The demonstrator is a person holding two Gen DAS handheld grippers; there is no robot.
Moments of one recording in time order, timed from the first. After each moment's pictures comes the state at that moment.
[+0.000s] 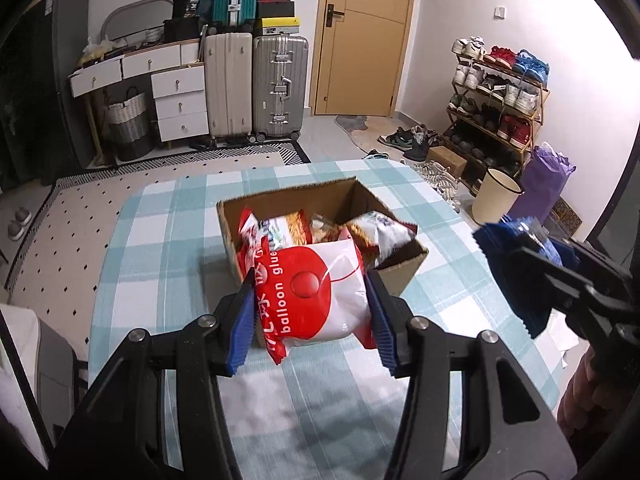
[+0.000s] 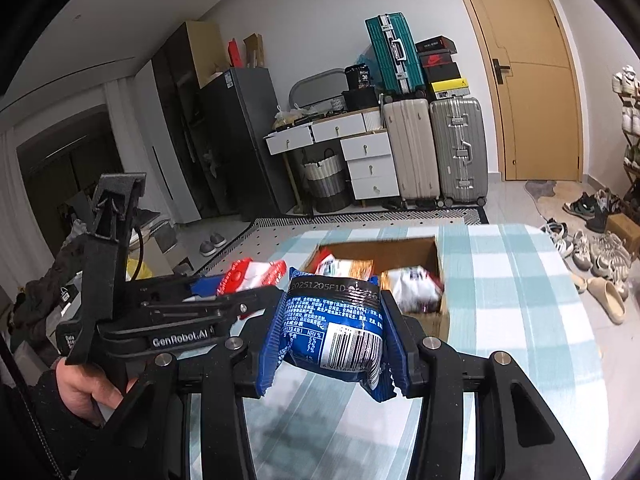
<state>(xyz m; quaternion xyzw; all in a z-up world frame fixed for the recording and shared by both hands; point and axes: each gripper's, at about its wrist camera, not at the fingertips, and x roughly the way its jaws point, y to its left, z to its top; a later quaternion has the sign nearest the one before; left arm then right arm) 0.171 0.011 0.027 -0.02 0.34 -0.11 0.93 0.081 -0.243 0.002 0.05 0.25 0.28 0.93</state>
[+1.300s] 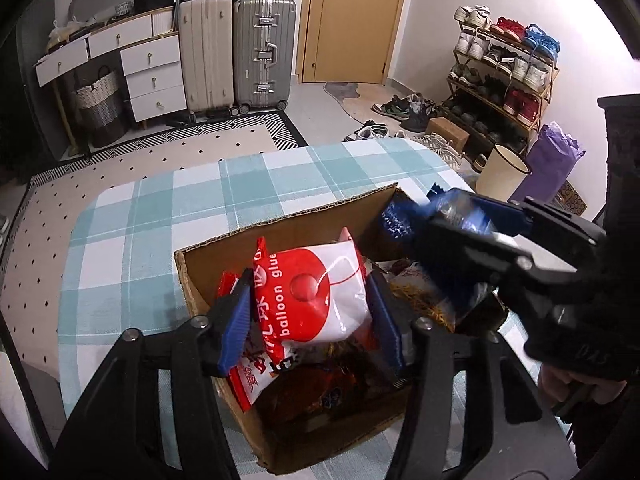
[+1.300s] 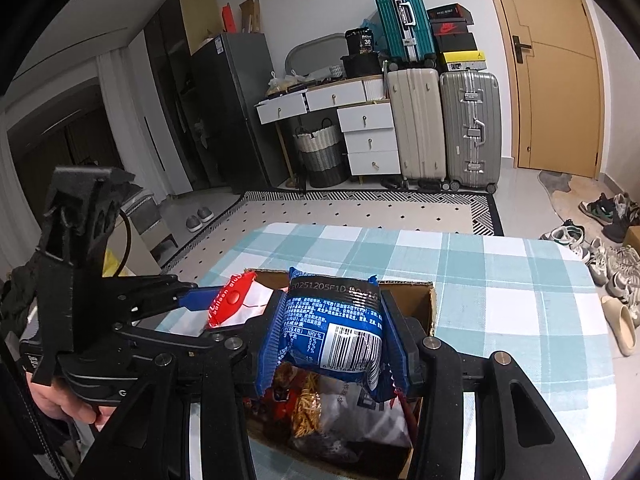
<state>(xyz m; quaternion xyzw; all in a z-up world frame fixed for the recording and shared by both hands) 0.353 0.010 -0.041 -0.01 0.41 -0.14 0.90 0.288 -0.212 -0.051 0.01 0.30 0.29 0.91</state>
